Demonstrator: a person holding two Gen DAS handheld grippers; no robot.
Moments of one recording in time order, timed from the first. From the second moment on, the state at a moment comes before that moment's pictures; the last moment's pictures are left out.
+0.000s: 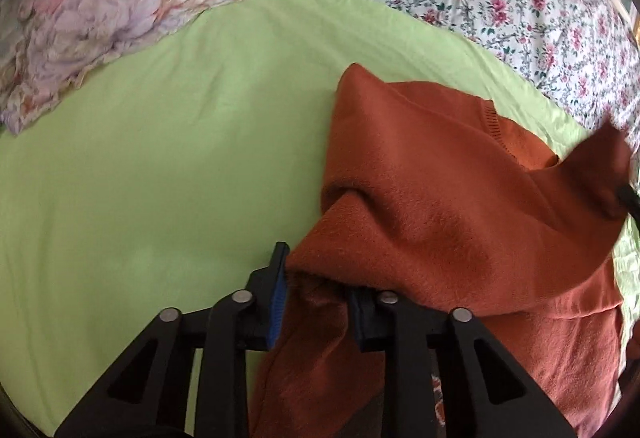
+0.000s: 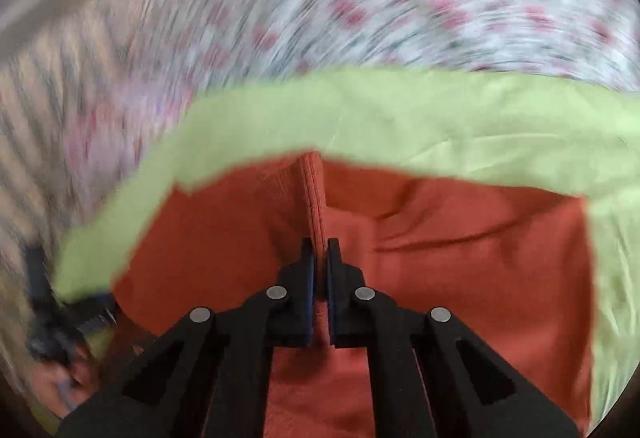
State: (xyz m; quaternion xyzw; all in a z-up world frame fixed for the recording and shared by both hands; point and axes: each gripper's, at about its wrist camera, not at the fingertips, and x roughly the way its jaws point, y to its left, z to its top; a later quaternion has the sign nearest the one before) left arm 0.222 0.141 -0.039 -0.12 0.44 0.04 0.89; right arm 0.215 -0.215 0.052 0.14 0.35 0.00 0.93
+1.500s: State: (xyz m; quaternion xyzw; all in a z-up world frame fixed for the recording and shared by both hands) left arm 0.248 0.113 -0.040 -0.13 0.47 -0.09 0.87; right arm 0.162 -0.287 -0.008 0.16 0.43 -0.10 0.88
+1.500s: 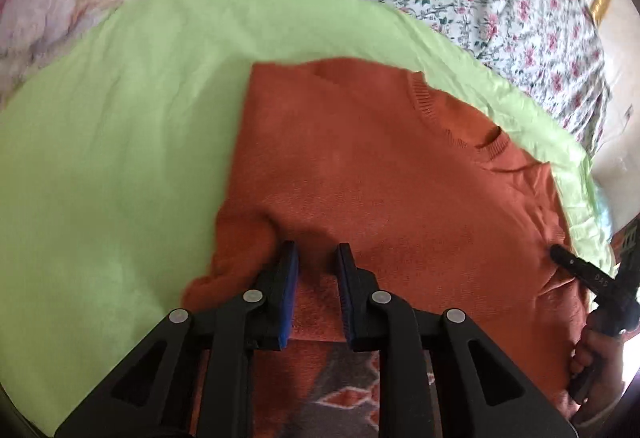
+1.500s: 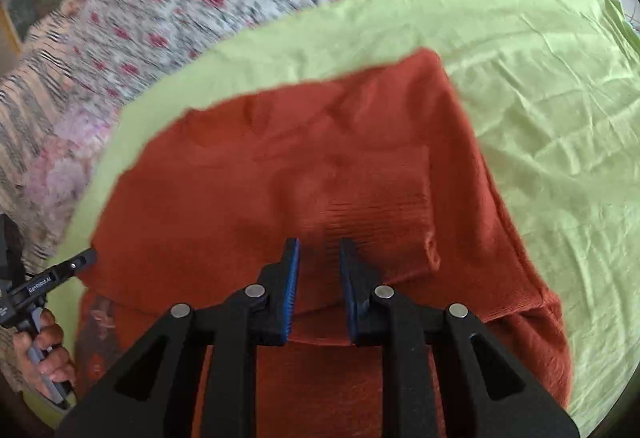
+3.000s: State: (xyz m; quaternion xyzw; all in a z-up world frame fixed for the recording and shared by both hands) left arm -0.045 0.178 -0.064 -0.17 0.53 -0.20 0.81; right arm -0.145 -0.255 -0.011 0.24 0.47 0.08 0.85
